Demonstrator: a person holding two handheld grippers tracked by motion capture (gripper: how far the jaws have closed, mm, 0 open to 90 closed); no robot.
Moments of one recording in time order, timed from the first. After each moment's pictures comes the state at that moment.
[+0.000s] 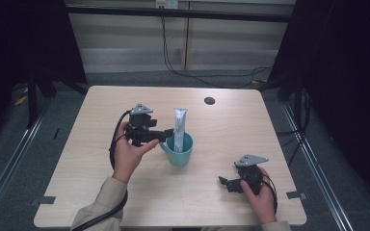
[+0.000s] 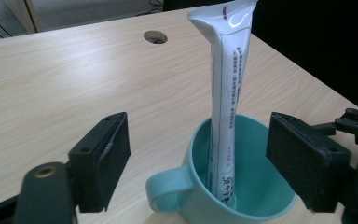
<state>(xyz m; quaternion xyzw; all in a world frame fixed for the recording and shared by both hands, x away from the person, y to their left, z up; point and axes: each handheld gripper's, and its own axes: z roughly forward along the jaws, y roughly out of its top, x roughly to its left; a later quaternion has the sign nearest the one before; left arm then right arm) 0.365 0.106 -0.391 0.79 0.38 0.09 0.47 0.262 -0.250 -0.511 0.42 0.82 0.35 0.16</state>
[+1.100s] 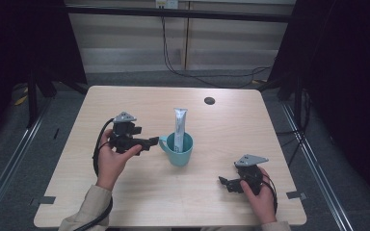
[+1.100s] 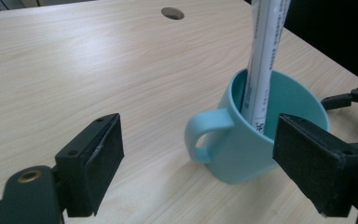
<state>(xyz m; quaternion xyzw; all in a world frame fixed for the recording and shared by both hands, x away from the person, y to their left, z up) 0.356 0.150 -0.411 0.79 0.39 0.09 0.46 0.262 -0.250 -0.511 0.42 0.82 0.35 0.17</state>
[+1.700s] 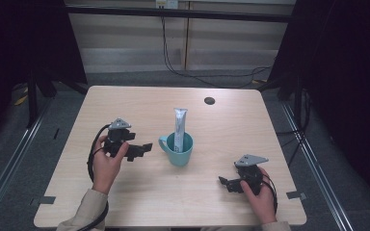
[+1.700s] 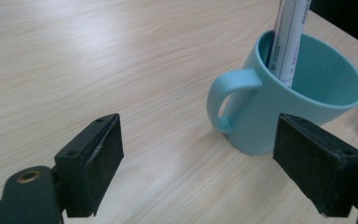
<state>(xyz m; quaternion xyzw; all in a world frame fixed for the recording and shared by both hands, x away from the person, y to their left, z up) 0.350 0.167 -0.429 0.80 0.39 0.09 0.44 0.262 -0.250 -0.511 0.42 0.82 0.35 0.17</state>
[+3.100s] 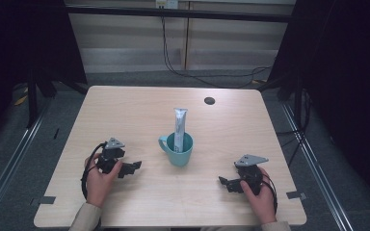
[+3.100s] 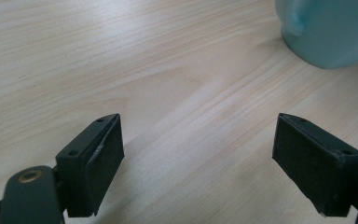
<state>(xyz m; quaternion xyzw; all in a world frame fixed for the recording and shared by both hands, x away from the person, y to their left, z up) 0.332 0.196 -0.493 0.82 0.42 0.11 0.37 0.262 -0.250 -0.511 0.42 0.82 0.35 0.17</state>
